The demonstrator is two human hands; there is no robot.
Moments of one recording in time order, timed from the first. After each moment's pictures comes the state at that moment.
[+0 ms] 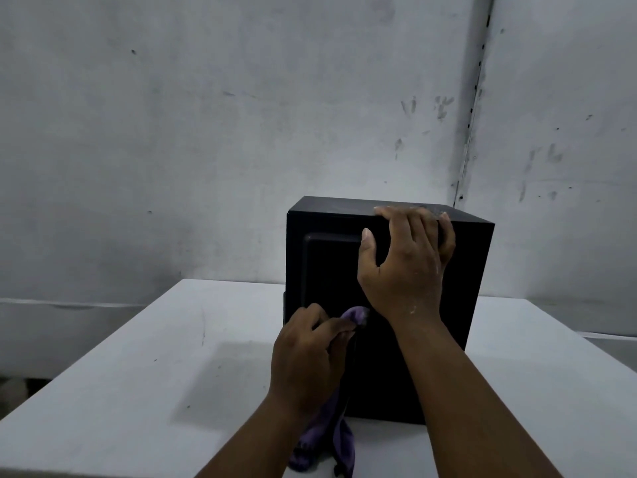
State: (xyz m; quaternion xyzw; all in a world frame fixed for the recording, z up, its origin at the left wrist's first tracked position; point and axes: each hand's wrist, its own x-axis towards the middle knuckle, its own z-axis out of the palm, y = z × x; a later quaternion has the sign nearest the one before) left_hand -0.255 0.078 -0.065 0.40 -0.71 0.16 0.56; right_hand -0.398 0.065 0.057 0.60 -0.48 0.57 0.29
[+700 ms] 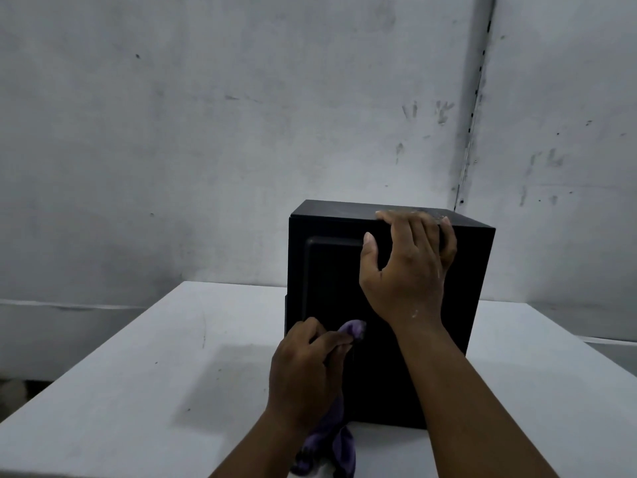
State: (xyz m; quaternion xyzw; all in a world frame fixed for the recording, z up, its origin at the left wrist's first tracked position) left_hand -0.252 0.084 -0.076 0.41 -0.71 0.14 0.56; right_hand -0.398 0.065 0.057 0.60 -0.48 0.57 0.29
